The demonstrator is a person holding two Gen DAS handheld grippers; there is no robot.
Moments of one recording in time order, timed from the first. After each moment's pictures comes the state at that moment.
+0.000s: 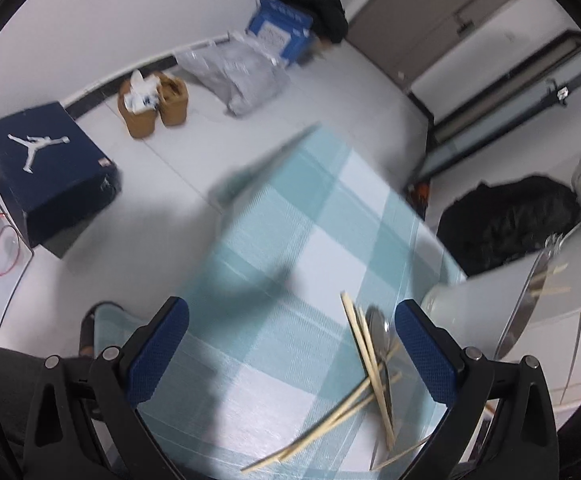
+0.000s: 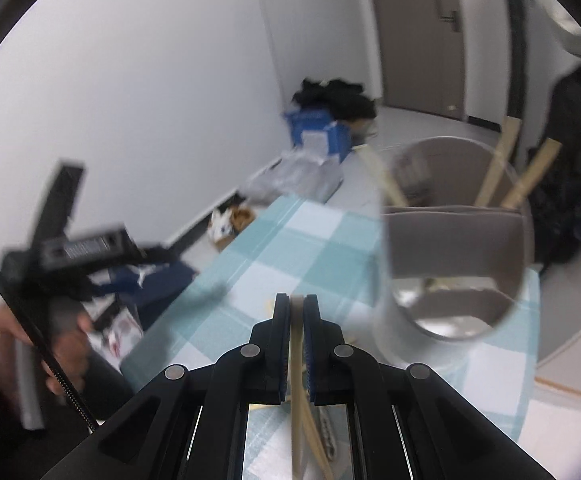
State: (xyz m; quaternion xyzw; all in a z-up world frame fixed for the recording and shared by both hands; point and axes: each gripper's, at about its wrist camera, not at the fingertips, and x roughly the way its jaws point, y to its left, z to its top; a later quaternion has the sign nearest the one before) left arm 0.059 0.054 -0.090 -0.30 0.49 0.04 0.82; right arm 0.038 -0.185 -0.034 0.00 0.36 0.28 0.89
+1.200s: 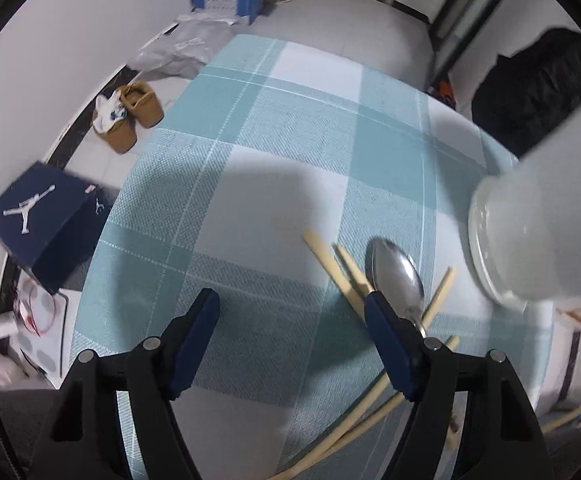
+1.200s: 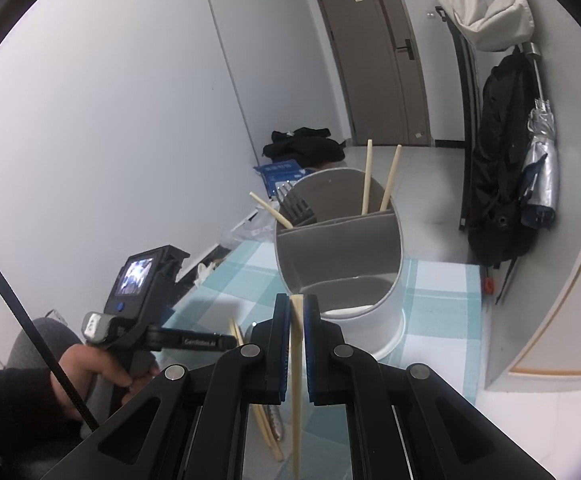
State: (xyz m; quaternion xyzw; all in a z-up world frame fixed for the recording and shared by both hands) left arm 0.092 -0.030 -0.125 -0.12 0.59 0.04 0.80; right arm 0.010 -0.270 -0.024 0.06 0.29 0.25 0.92
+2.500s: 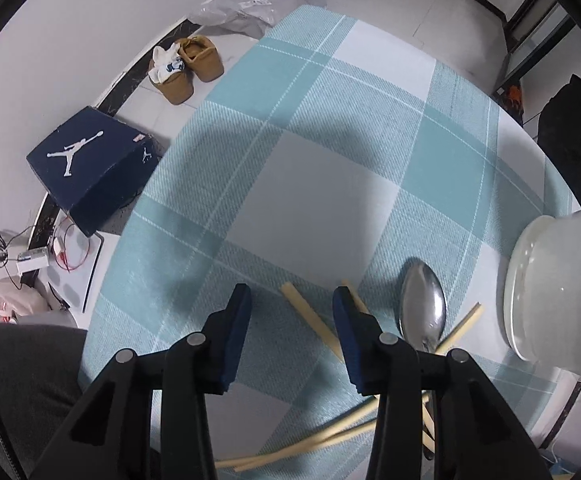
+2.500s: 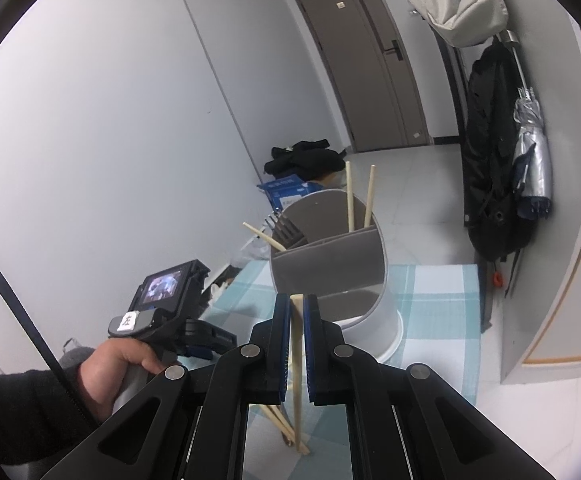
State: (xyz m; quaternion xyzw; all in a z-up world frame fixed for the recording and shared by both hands) left arm 0.108 -0.030 -0.128 -0.13 0.64 0.16 0.74; right arm 0.009 -0.295 -0.015 0.11 0.27 0.25 0.92
